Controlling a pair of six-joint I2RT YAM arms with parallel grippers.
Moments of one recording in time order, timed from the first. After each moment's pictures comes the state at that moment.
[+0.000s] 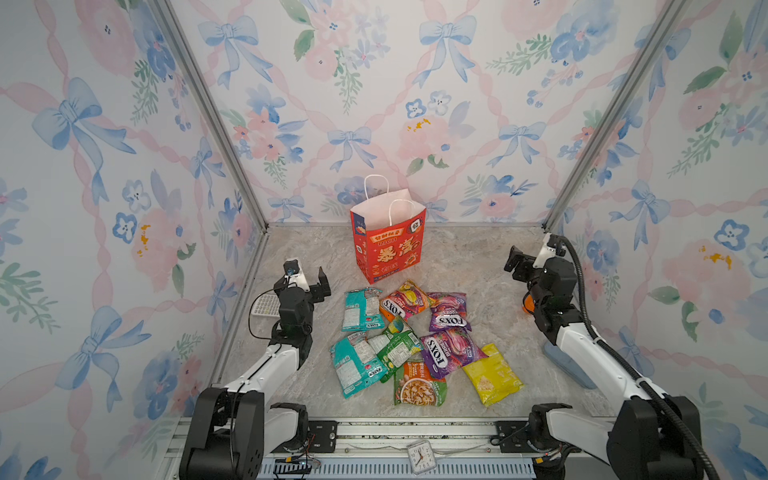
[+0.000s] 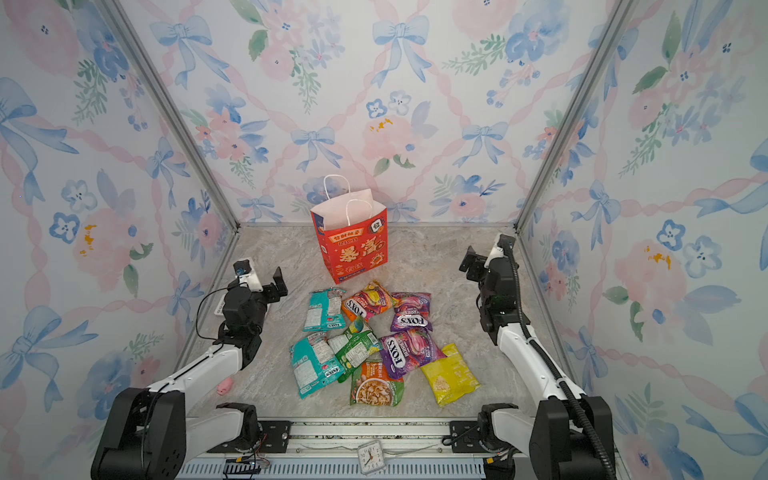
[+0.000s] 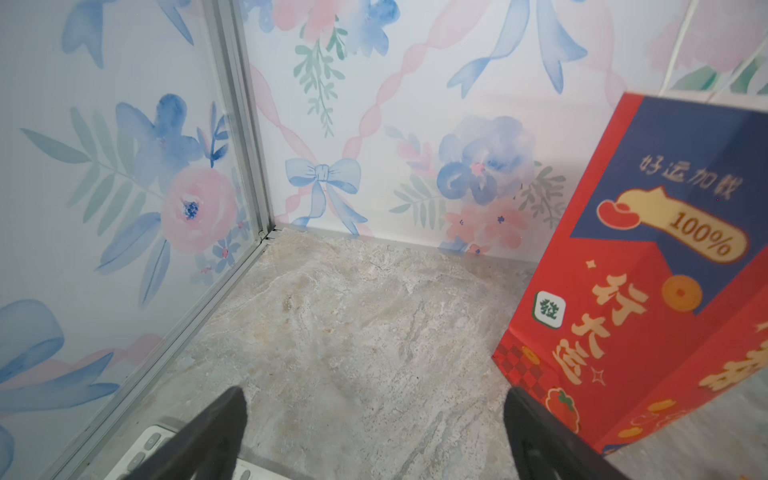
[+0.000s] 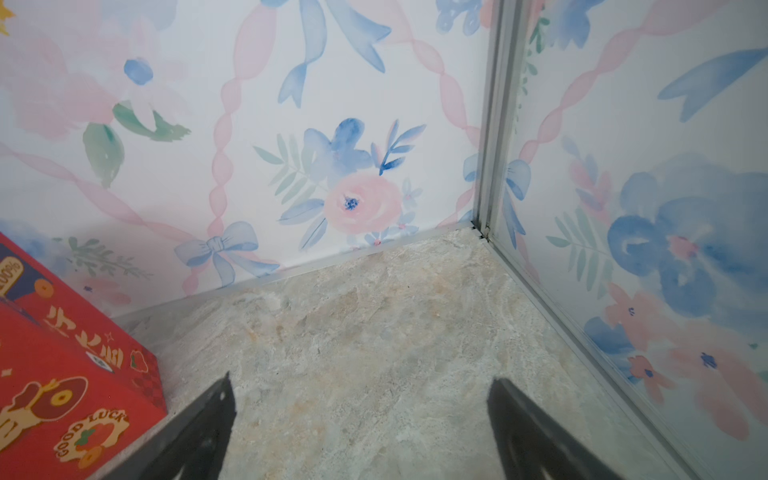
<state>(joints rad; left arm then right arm) -0.09 1.13 0.42 0.59 -0.26 -0.14 0.02 1.16 0.73 0.23 0.19 0.26</state>
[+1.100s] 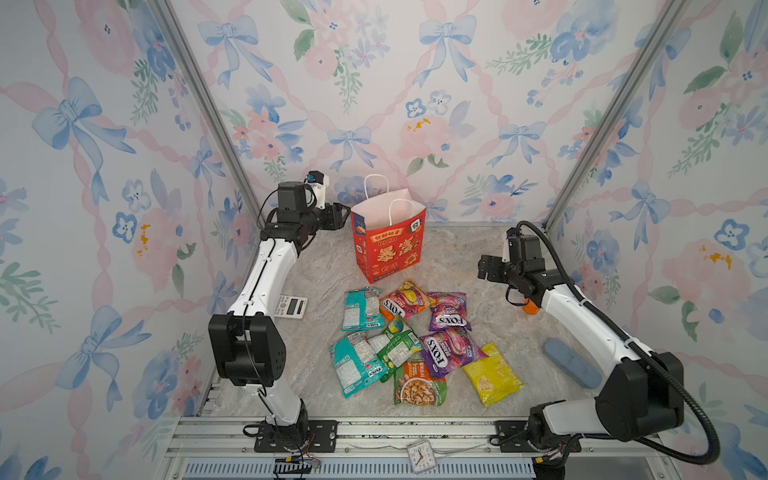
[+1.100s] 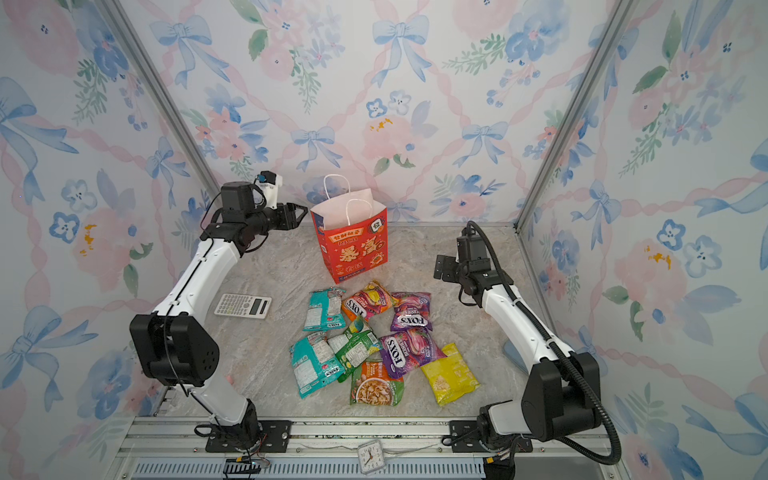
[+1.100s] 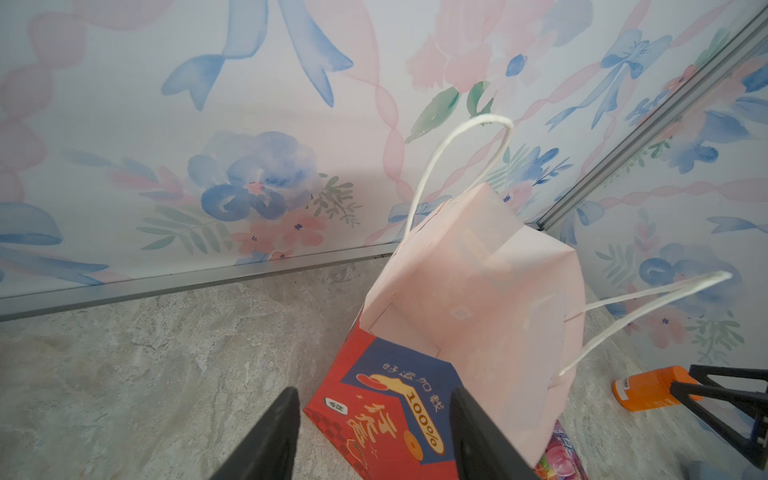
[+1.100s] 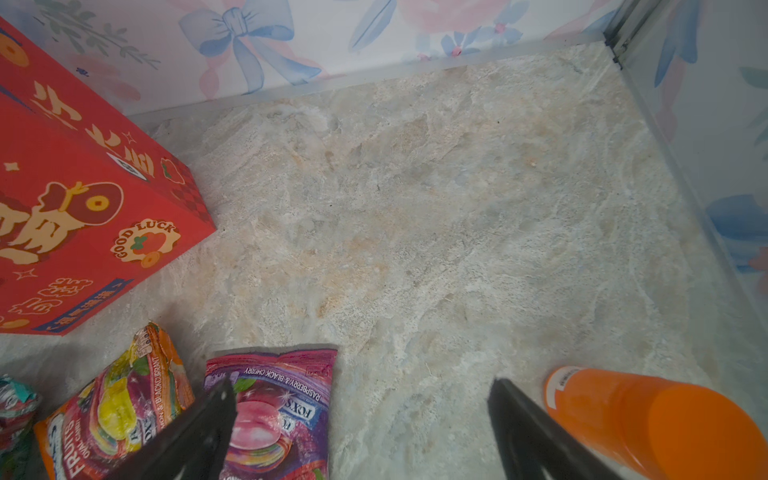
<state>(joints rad) -0.05 1.73 1.69 -0.40 0.46 -0.13 0.23 1.41 1.12 -0.46 0.13 0.28</state>
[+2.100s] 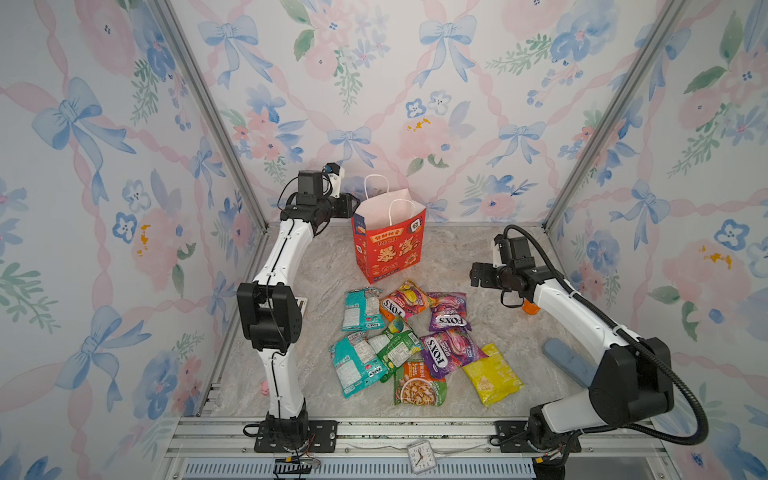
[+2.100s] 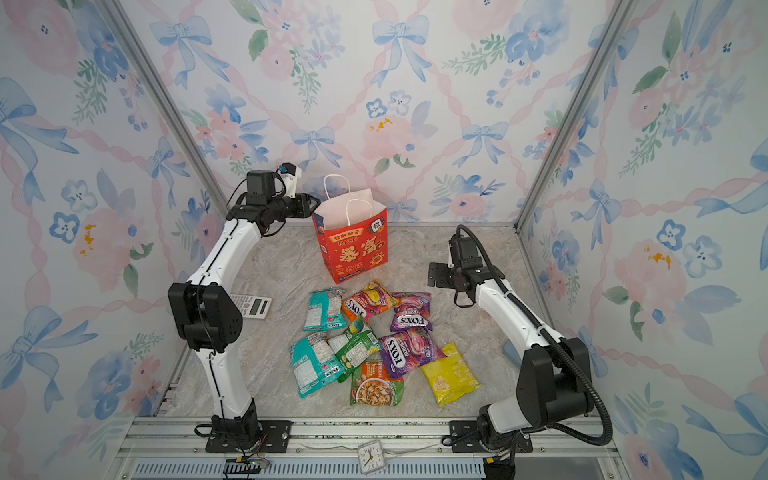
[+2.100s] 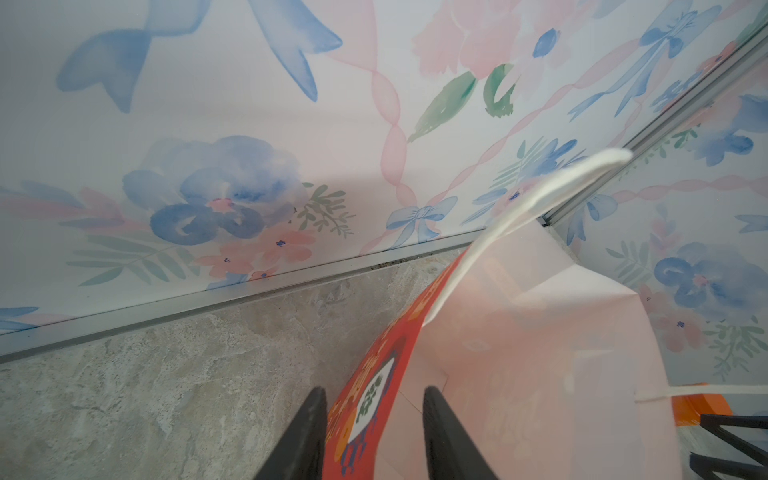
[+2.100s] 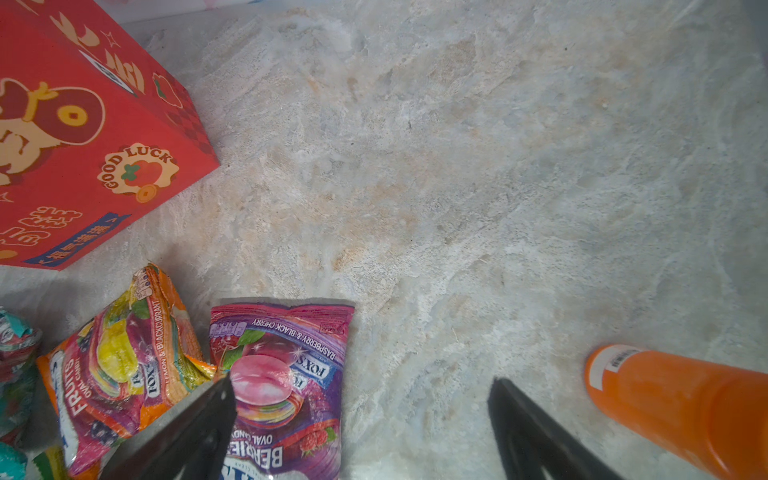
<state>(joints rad) -0.10 2.02 1.99 -0.47 0.43 -0.12 0.25 1.48 1.15 -0.54 0.06 0.26</state>
